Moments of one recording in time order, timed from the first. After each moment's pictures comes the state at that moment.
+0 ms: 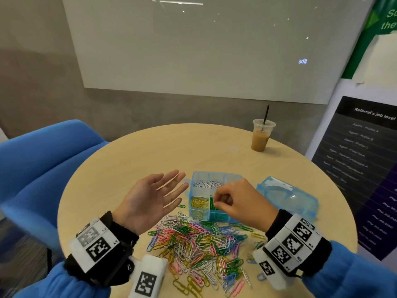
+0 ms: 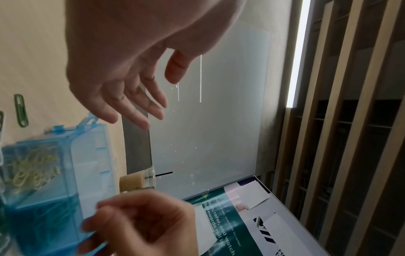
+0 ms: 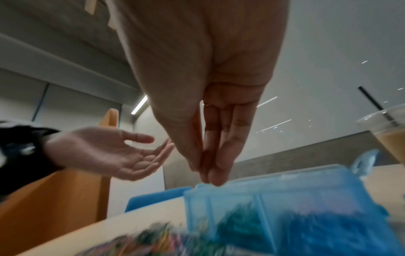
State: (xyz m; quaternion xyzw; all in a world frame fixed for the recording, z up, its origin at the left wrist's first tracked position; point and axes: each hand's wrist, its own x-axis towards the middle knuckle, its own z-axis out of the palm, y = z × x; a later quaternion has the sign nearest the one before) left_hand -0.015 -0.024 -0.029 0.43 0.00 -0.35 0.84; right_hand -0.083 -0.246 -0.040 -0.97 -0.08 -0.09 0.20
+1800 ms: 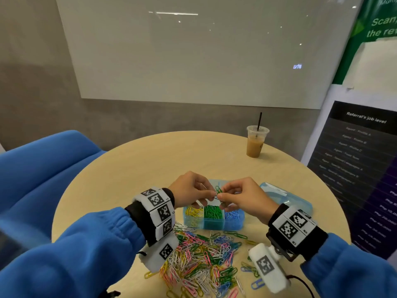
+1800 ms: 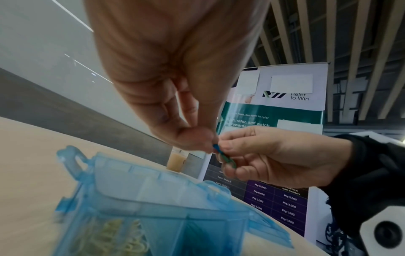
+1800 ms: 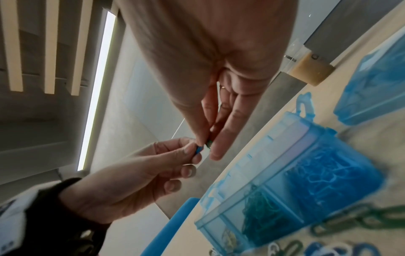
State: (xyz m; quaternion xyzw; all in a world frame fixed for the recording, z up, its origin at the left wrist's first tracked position) left_hand 0.020 -0.110 -0.029 0.80 -0.34 -0.21 0.44; right_hand -0.075 -0.274 -0.035 -0.82 0.09 -0.06 0.57
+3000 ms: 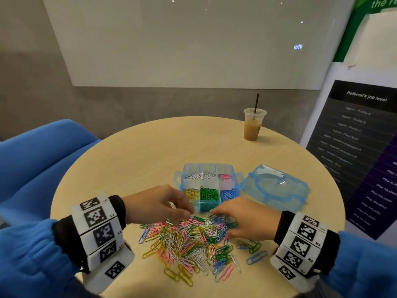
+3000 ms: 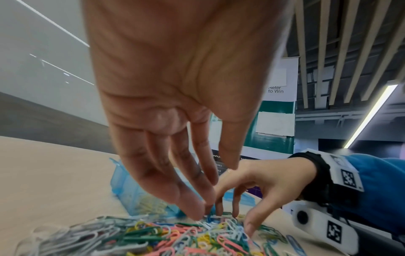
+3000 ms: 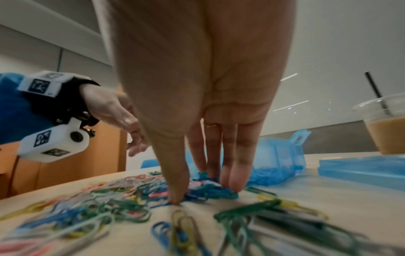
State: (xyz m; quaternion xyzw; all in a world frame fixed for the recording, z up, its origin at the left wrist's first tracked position) left_hand -0.020 -0.041 -0.025 0.82 -0.42 -0.27 0.26; right_hand -0.117 -0.270 -0.065 -0.98 -0.14 0.09 0.10
